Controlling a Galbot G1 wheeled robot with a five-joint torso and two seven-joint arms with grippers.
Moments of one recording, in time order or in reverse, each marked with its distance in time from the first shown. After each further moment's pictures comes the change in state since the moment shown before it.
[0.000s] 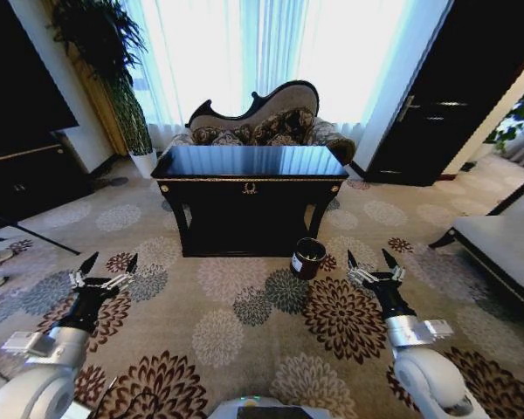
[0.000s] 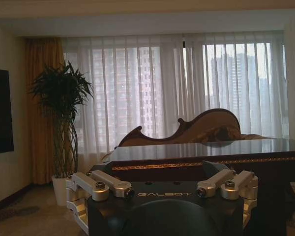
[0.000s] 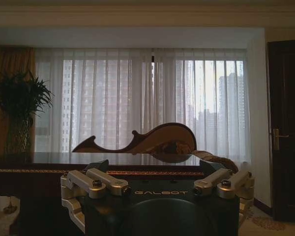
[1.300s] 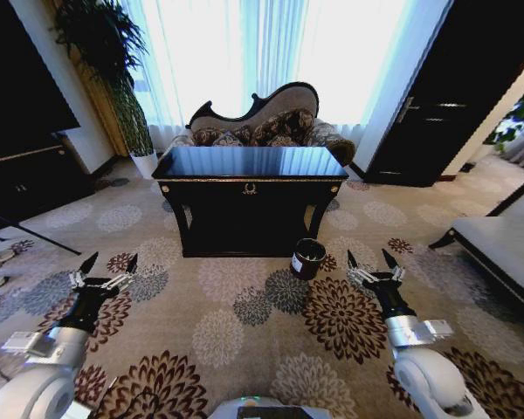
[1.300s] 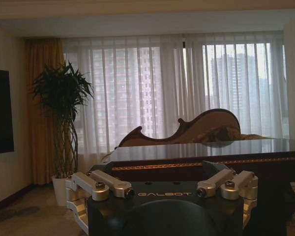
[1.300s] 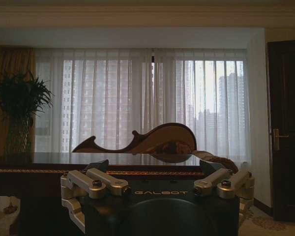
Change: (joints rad) left arm 0.000 0.000 0.000 0.000 0.000 0.000 0.000; right arm 0.000 0.000 0.000 0.000 0.000 0.000 0.000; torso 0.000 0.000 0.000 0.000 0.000
